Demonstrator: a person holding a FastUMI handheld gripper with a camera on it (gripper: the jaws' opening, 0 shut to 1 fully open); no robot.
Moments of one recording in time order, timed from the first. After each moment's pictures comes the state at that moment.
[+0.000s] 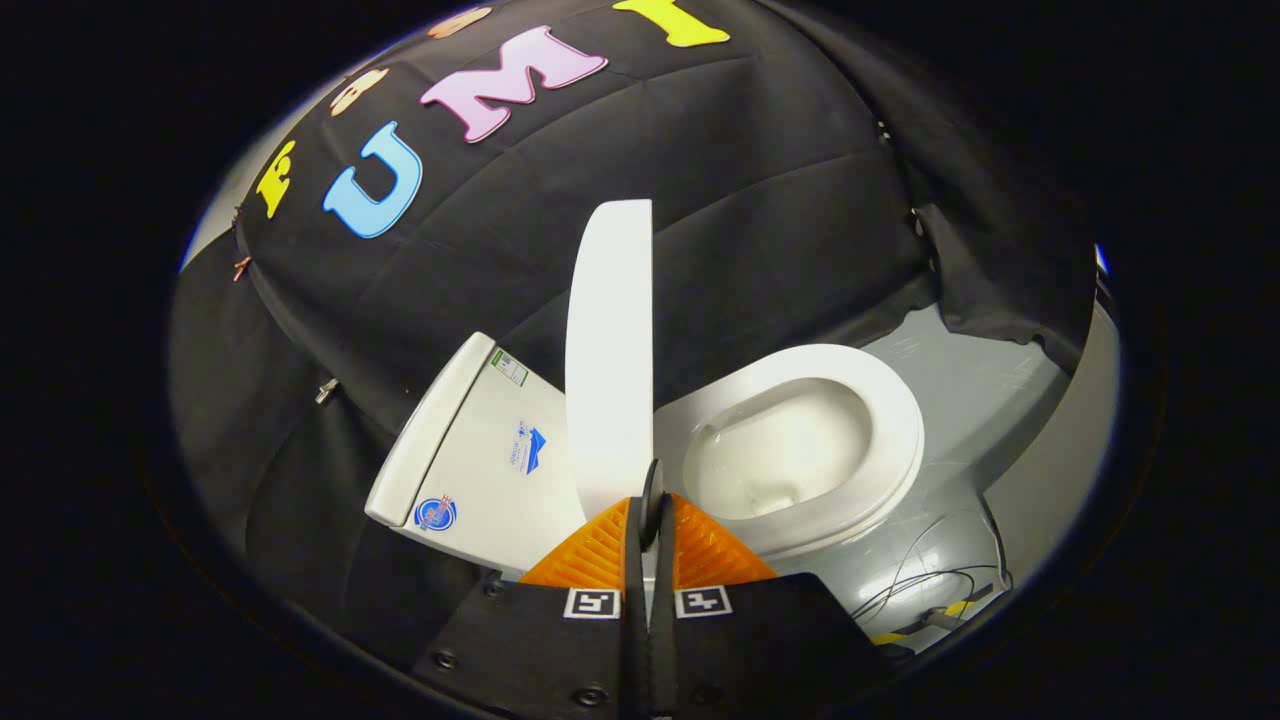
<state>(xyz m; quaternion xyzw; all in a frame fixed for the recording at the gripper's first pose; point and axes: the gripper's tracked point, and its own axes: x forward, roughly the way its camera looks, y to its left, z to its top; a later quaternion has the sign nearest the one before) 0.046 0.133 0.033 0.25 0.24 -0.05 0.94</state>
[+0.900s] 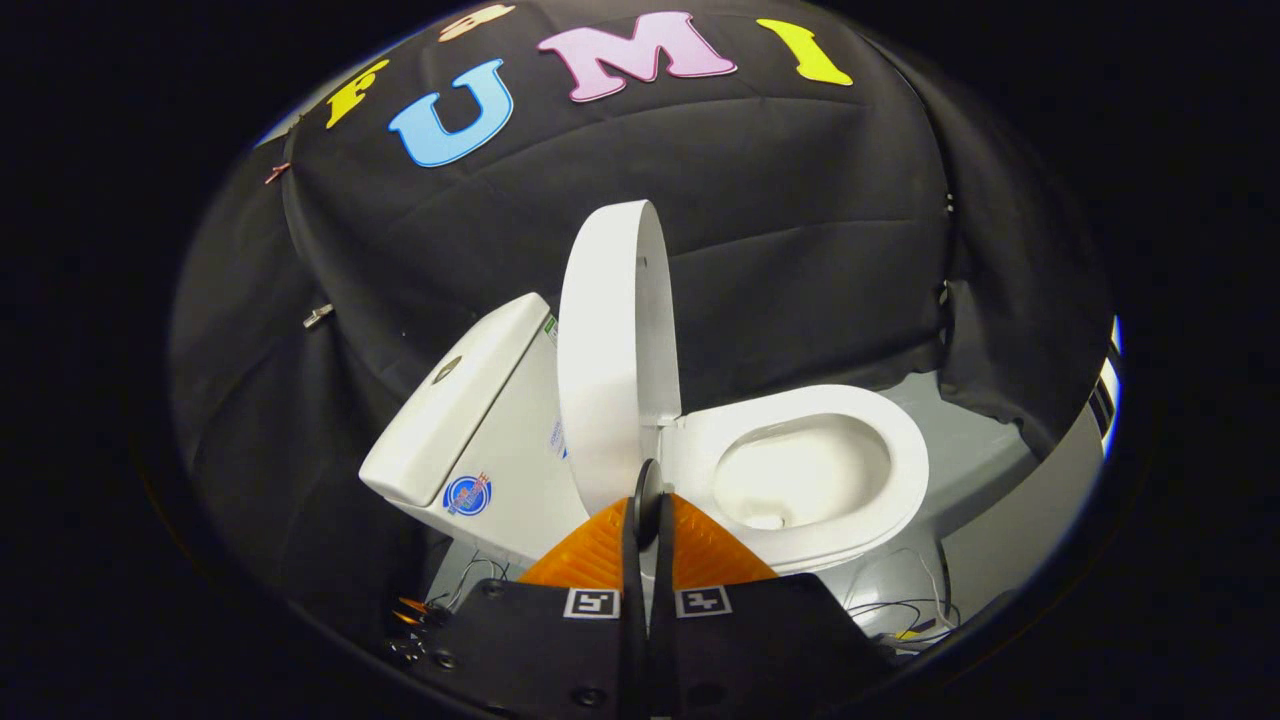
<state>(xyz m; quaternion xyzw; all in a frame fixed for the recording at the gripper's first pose) 0.070 0.231 0.057 0.12 0.25 -0.06 0.96</state>
